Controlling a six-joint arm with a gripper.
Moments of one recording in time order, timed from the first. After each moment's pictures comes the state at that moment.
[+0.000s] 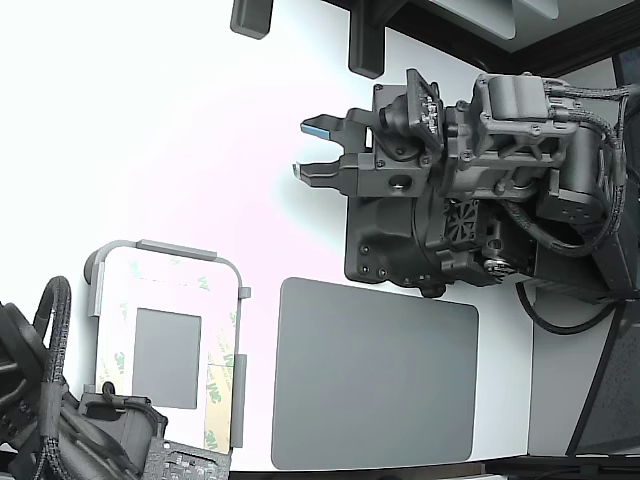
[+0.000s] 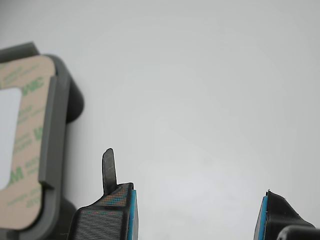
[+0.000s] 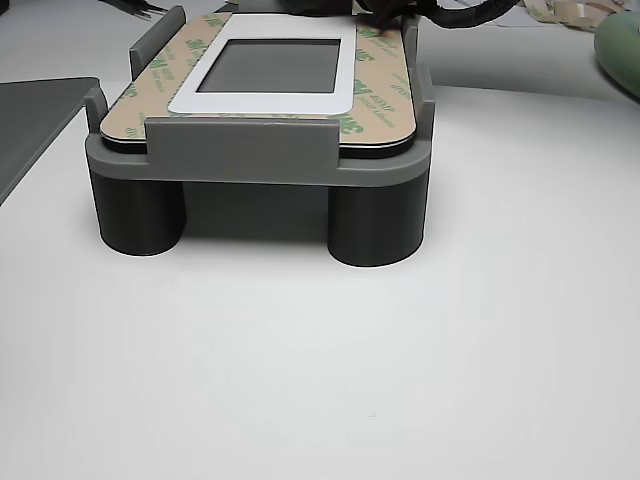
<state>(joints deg) -11.2 168.0 152.5 55.5 -8.4 1.8</state>
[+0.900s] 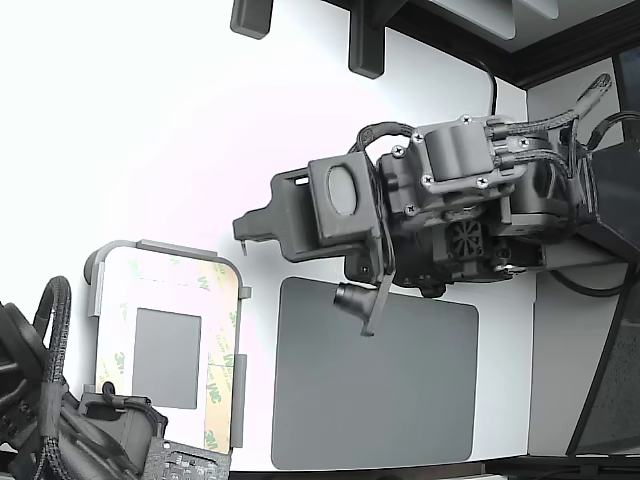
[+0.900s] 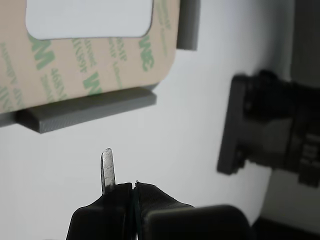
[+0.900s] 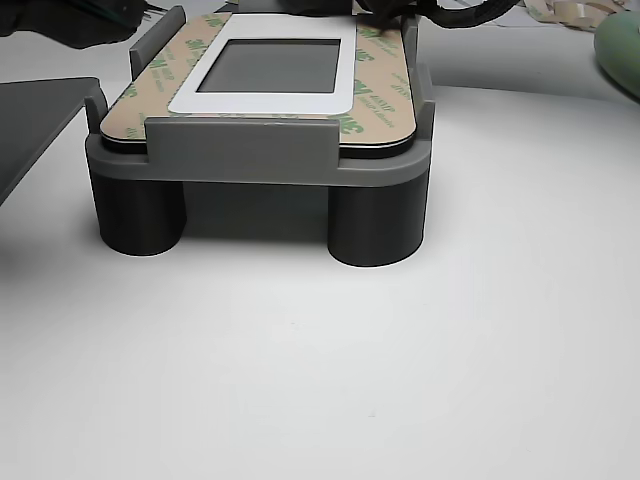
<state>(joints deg) 5.3 145.7 153.4 29.4 -7.7 -91.8</state>
